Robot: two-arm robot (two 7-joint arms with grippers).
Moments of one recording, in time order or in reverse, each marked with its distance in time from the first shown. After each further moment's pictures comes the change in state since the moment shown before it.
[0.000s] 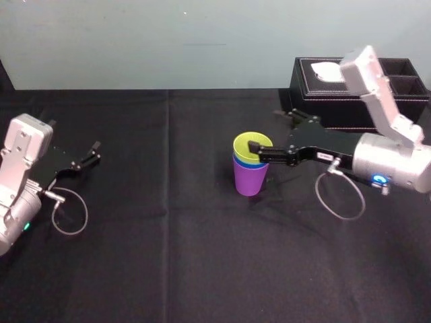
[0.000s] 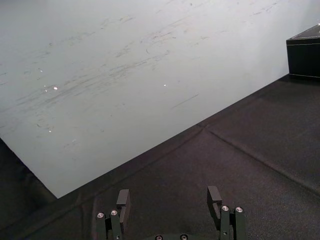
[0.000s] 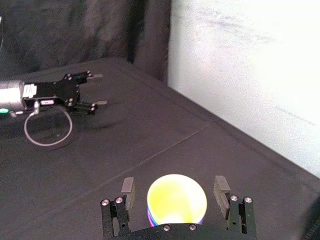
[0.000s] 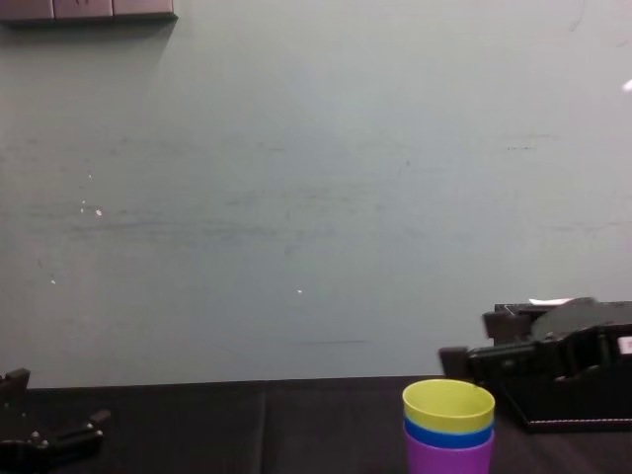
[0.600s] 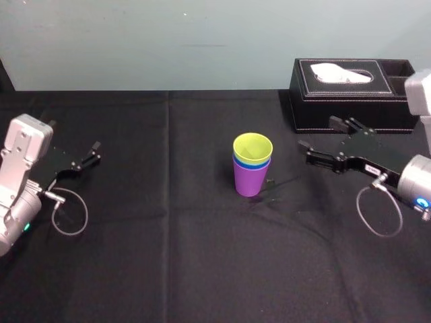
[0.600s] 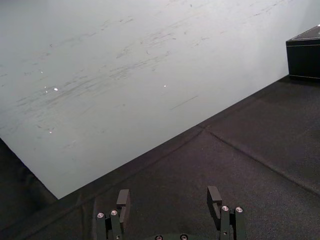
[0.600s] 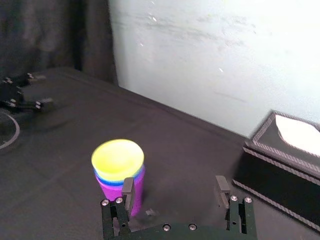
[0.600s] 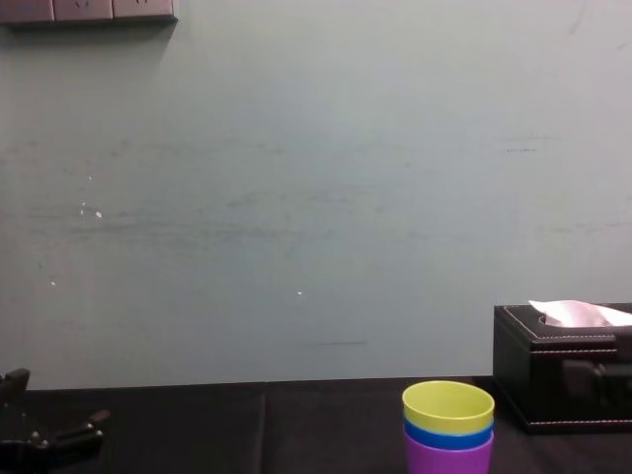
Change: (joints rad) left arm 0.000 0.000 0.000 0.000 0.000 0.000 0.000; right arm -0.230 0.060 0.188 -0.075 0.045 -0.079 -0.138
